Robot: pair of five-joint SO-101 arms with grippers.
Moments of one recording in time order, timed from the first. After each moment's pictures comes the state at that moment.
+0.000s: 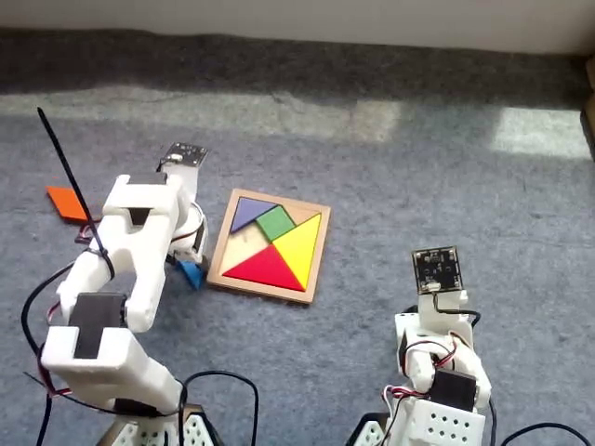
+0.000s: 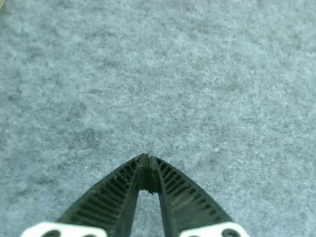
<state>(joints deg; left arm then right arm) -4.3 7.3 26.0 66.5 -3.2 7.8 -100.4 96.0 62.3 23.5</state>
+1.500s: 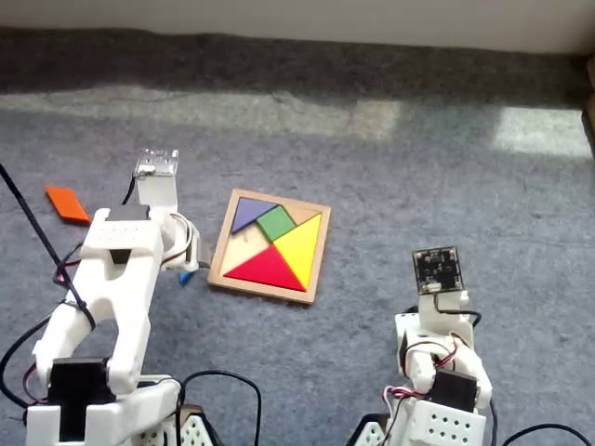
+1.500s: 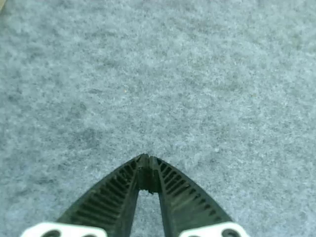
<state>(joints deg) -8.7 -11.6 43.8 55.9 3.9 7.8 -100.4 96.0 62.3 23.5</state>
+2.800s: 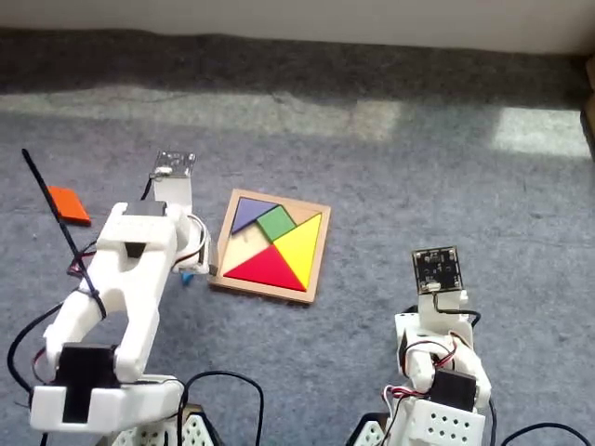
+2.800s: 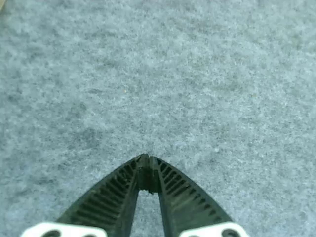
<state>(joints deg) -5.9 -5.9 40.9 57.5 6.5 7.8 -100.4 96.0 62.3 23.5</state>
